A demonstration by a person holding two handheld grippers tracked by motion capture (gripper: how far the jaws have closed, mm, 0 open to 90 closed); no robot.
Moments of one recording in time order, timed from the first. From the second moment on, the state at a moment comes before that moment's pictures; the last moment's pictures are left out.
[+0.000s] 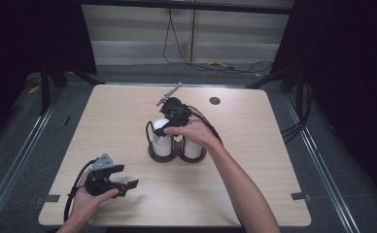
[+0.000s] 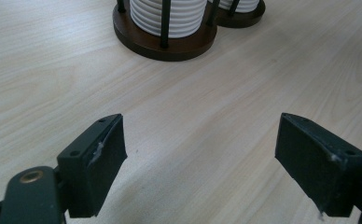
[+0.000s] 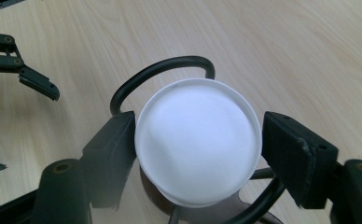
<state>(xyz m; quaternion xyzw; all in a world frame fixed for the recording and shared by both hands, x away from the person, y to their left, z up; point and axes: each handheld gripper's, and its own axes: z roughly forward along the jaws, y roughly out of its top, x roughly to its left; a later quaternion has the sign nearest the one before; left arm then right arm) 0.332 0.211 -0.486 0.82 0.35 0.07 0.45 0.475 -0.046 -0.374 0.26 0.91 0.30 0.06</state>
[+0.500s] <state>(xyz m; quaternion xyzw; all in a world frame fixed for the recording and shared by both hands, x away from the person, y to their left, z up) 0.332 0.211 -0.486 0.82 0.35 0.07 0.45 0.475 -0.043 -0.375 0.25 0.92 0.30 0.07</state>
